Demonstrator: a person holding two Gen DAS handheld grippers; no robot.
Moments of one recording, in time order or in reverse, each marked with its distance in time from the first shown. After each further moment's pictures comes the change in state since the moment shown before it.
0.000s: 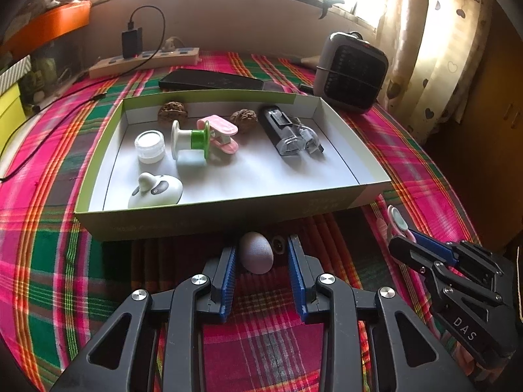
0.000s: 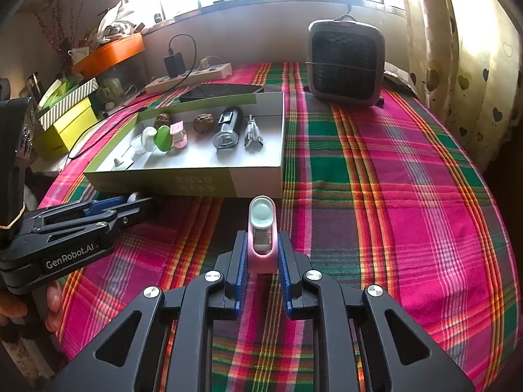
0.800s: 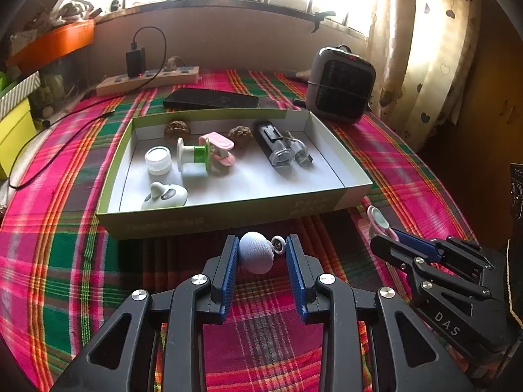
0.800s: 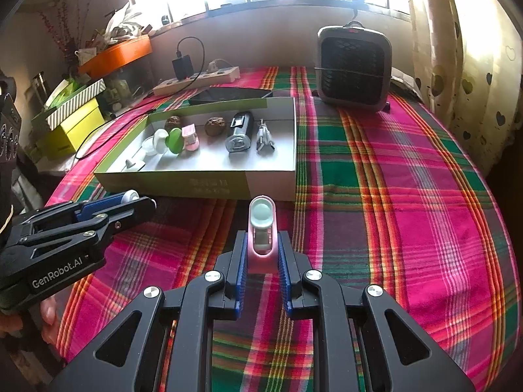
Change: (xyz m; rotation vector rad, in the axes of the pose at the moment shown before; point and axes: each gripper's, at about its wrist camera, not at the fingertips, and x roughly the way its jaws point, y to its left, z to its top) left arm -0.026 -0.008 -0.004 0.026 -0.066 0.017; right arm -0.005 0.010 0.001 -0.009 -0.015 0.017
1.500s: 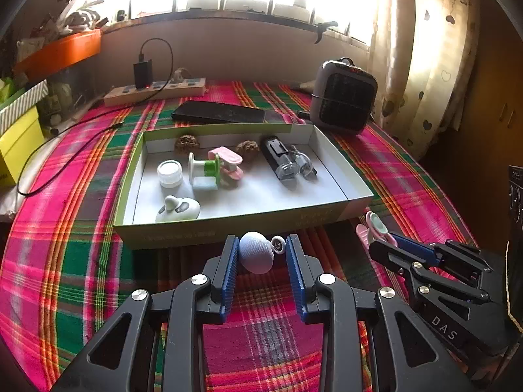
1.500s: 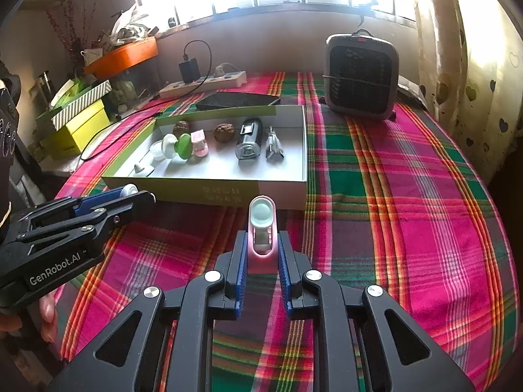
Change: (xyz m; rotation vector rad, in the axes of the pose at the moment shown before) left arm -0.012 0.003 0.004 0.002 -0.040 0.024; right arm -0.003 0.007 0.004 -0.016 -0.016 0.013
